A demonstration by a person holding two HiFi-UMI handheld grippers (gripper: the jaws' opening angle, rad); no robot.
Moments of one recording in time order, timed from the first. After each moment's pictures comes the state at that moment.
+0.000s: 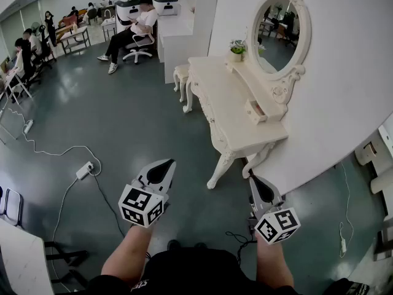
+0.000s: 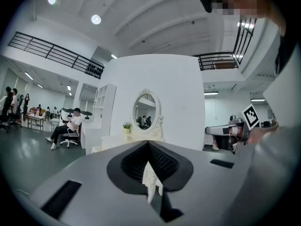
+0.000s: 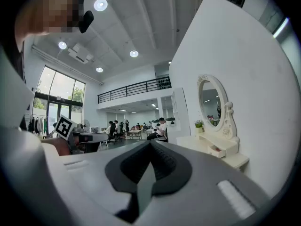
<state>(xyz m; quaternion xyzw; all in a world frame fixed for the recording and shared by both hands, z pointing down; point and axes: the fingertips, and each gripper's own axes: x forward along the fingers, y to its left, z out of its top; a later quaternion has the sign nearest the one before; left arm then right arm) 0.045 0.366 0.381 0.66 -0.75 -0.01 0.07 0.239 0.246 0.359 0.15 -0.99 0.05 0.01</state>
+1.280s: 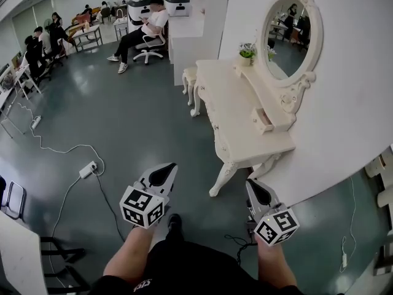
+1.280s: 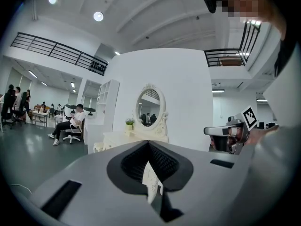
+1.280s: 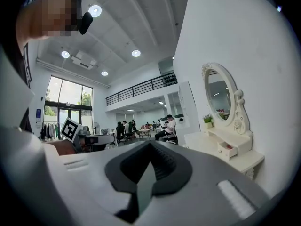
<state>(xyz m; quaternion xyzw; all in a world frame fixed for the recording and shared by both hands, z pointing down) 0.041 0.298 0.403 0.65 -0.76 -0.01 0.09 0.219 0.177 0.379 0.09 -0.99 0.08 0.01</state>
